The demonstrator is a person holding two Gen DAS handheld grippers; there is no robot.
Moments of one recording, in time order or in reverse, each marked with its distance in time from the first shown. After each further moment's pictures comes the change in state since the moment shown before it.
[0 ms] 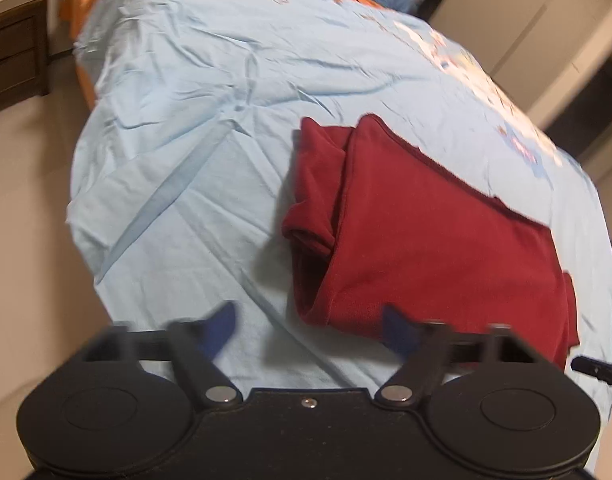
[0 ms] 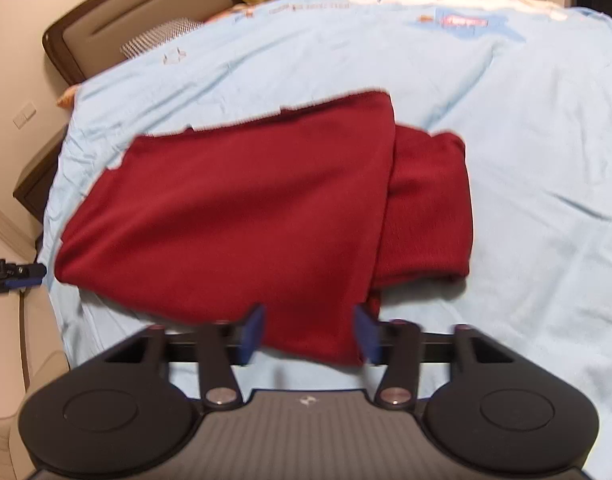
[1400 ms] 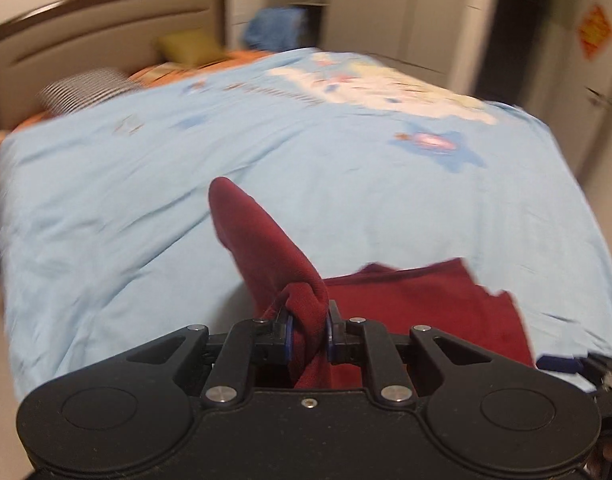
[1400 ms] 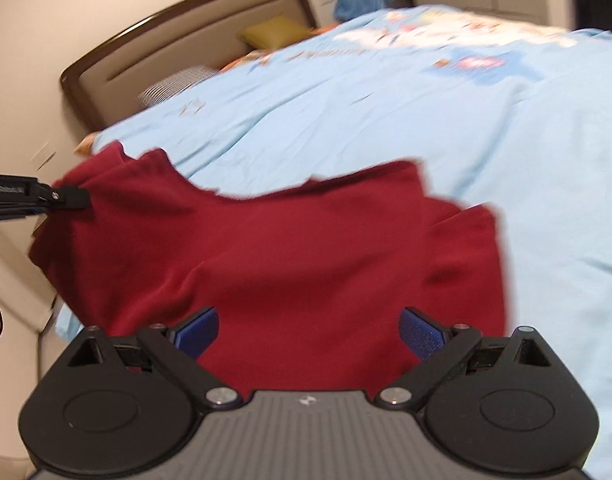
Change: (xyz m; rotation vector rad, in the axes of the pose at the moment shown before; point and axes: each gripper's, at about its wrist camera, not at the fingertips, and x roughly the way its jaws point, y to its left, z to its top) left arm -0.008 -0.239 0.074 0.493 -0.120 -0.021; right arm -0.002 -0.001 0.033 0.038 -0.145 0.044
